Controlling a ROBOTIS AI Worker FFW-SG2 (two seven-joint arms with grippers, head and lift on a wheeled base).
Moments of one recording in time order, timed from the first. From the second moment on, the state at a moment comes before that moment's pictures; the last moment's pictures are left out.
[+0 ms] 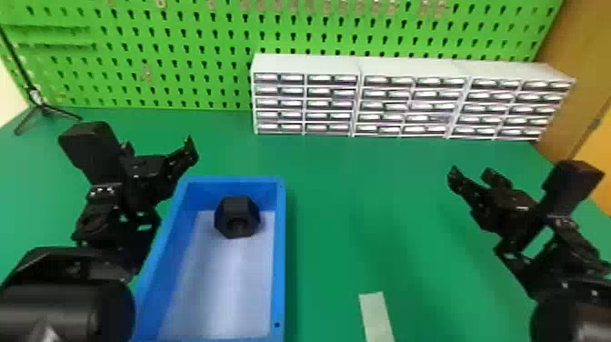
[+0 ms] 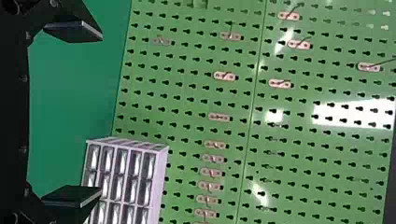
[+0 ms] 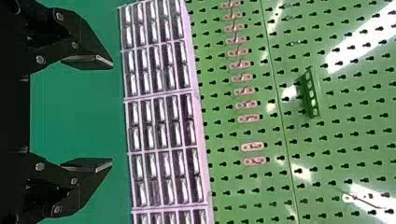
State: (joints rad) left arm -0.01 0.10 0.00 -1.88 0.23 0.27 0.10; right arm 0.00 -0.05 -0.27 -1.80 -0.20 0.32 0.32
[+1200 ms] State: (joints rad) left arm 0.02 0.10 0.08 -1.88 0.22 0.26 0.09; right arm 0.01 -0.06 -0.31 -1.76 -0.28 0.30 0.32
